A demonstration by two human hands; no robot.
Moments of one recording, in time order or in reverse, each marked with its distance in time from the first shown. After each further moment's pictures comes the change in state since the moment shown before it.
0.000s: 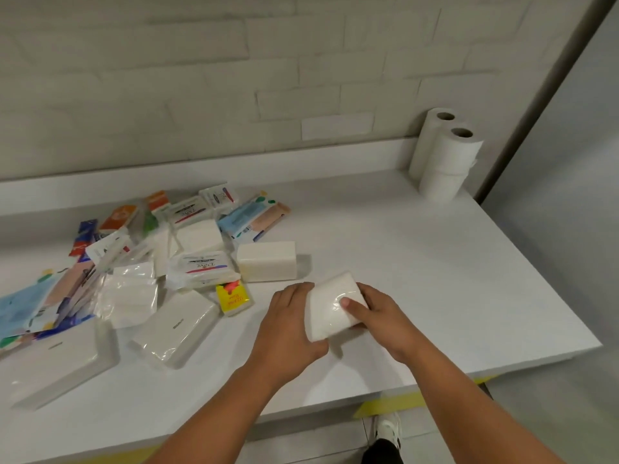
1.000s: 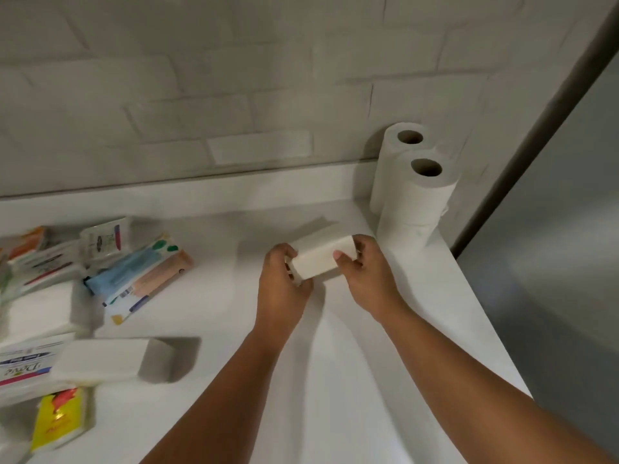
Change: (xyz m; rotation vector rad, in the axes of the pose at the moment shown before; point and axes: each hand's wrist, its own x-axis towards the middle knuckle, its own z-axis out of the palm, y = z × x) left_hand 0.301 0.085 0.133 -0.363 0.353 -0.227; right_hand 0.234 -0.021 -0.214 -0.114 0.316 -0.207
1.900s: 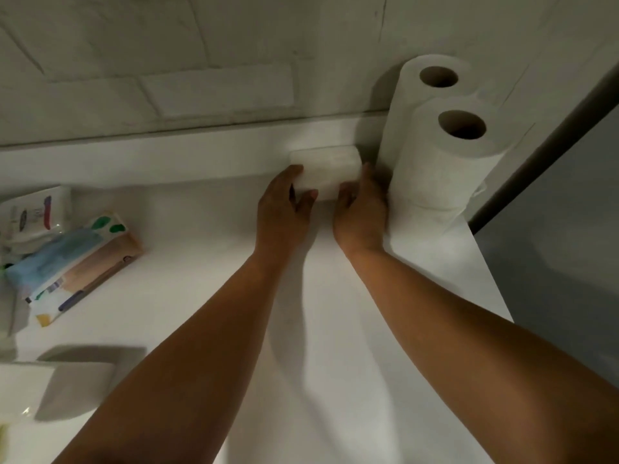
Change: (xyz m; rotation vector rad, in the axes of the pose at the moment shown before) left_hand 0.128 -0.019 0.076 0.084 0.094 0.166; right_hand 0.123 0.039 0.026 -0.465 0.313 -0.116
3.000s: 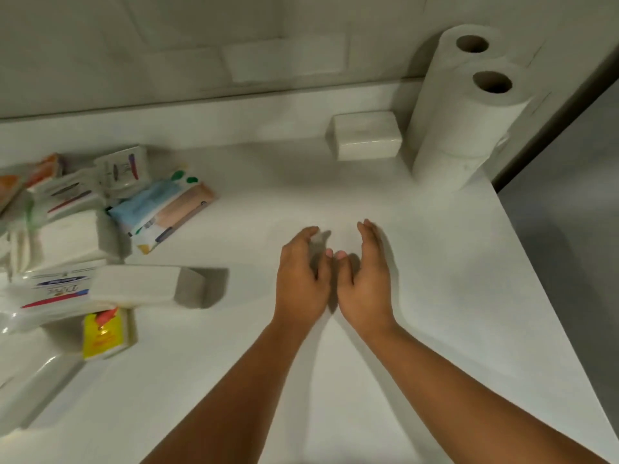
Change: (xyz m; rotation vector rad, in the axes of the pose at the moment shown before) left_hand -0.193 0.012 -0.109 -0.008 -0.130 -0.142; right_hand -0.222 -0.038 -0.049 0.181 -0.218 0.012
